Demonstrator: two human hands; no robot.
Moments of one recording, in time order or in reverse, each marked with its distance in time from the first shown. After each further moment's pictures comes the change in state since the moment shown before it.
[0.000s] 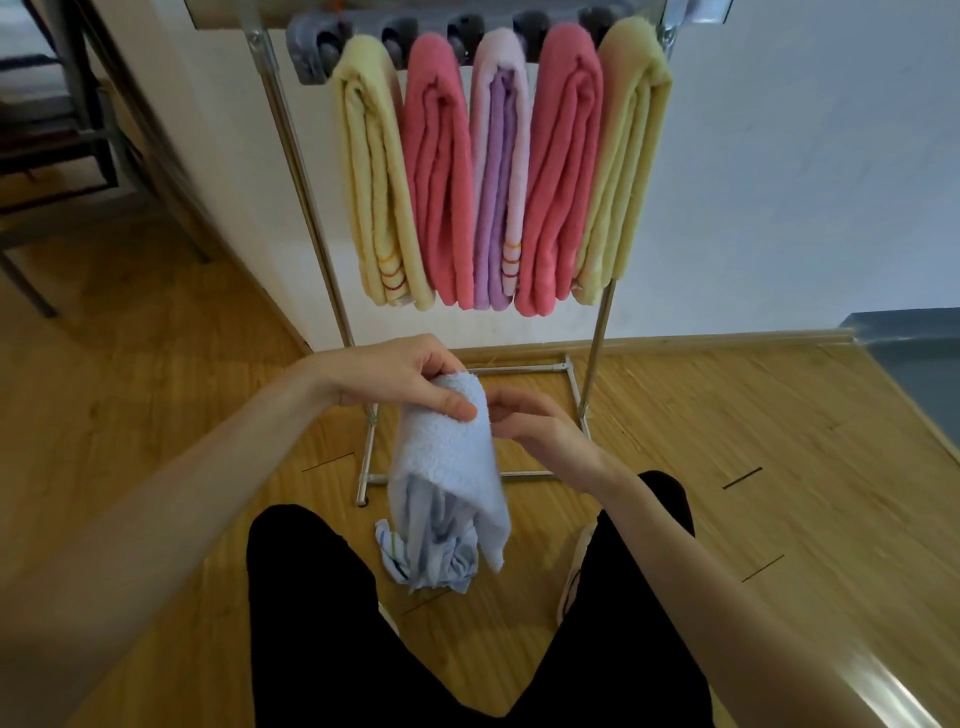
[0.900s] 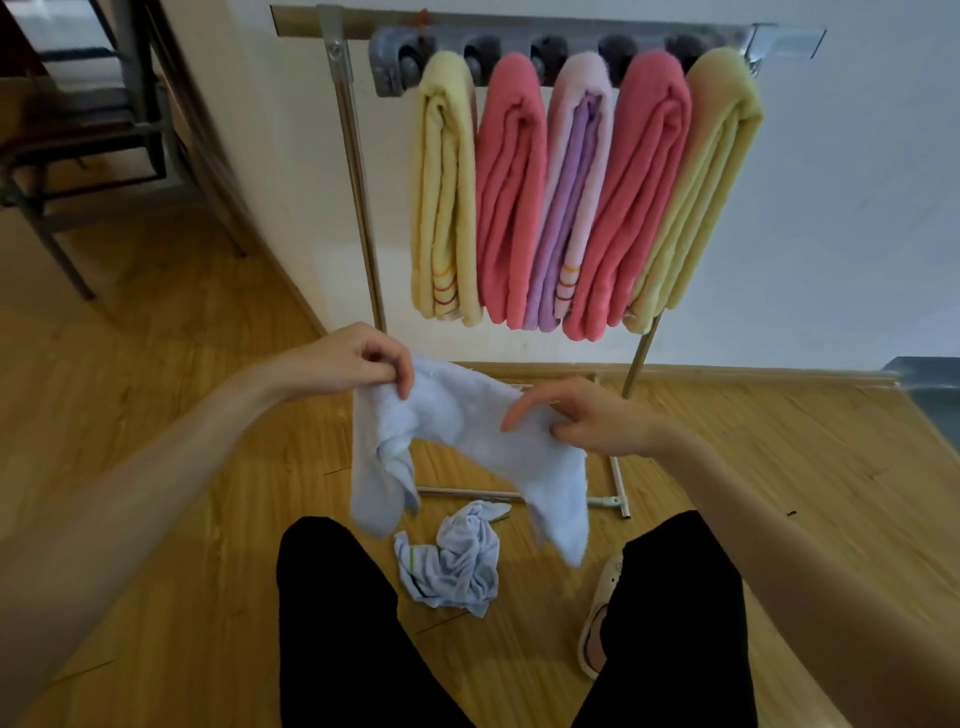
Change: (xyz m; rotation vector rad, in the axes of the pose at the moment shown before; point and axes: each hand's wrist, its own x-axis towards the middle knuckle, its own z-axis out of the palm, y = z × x) left_hand -0.058 -0.078 -0.066 0.116 0.315 -0.093; right_hand 0.051 -0.050 -0.012 -0.791 -0.231 -0.091
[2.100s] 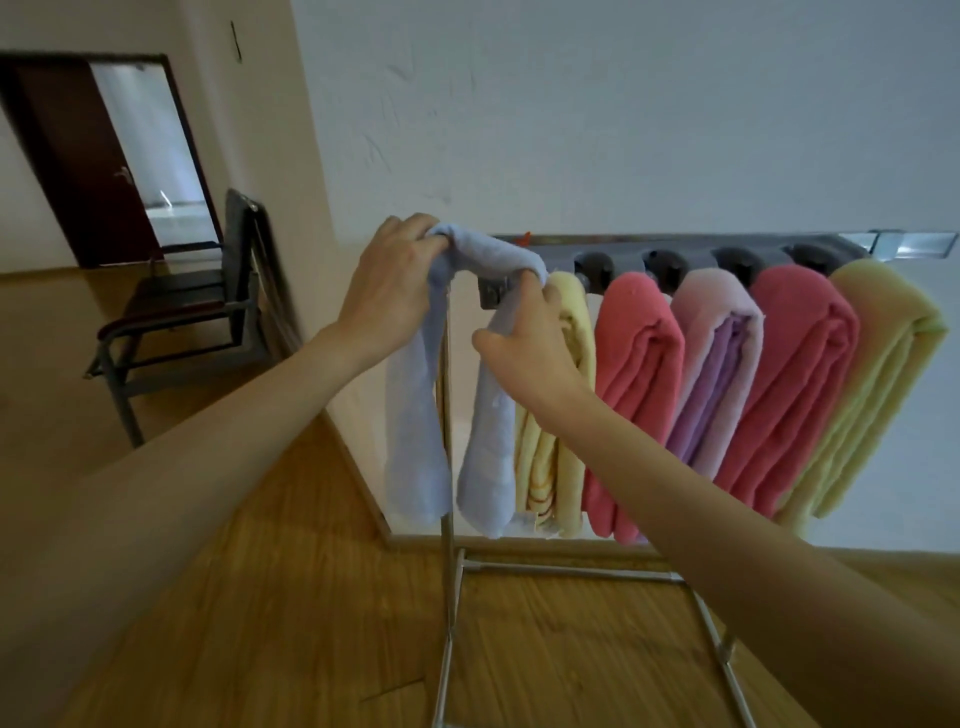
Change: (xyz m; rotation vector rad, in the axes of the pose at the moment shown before) left_hand 0.117 0.003 -0.240 0.844 1.042 0.376; right_hand 0.269 -0.135 -0.090 0.086 0.834 -0.039
